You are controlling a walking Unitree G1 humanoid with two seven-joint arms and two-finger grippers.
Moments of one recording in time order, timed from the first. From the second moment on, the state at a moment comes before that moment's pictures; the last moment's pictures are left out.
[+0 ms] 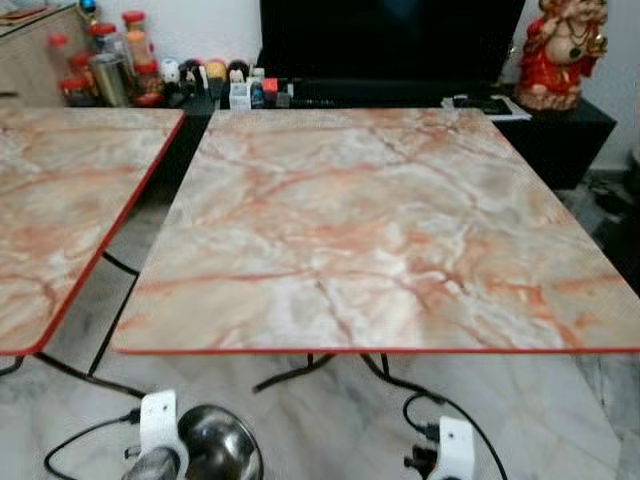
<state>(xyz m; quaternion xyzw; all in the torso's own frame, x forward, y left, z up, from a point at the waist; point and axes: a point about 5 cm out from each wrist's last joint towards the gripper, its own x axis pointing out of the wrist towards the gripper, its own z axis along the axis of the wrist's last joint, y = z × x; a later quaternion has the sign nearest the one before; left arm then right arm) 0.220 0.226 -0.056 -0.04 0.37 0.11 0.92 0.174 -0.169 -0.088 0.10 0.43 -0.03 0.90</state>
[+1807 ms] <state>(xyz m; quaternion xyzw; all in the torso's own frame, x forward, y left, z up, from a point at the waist) 0.220 0.224 -0.056 -0.05 0.37 0.12 0.92 0.174 -0.175 -0.087 0.10 0.43 -0.04 0.90</state>
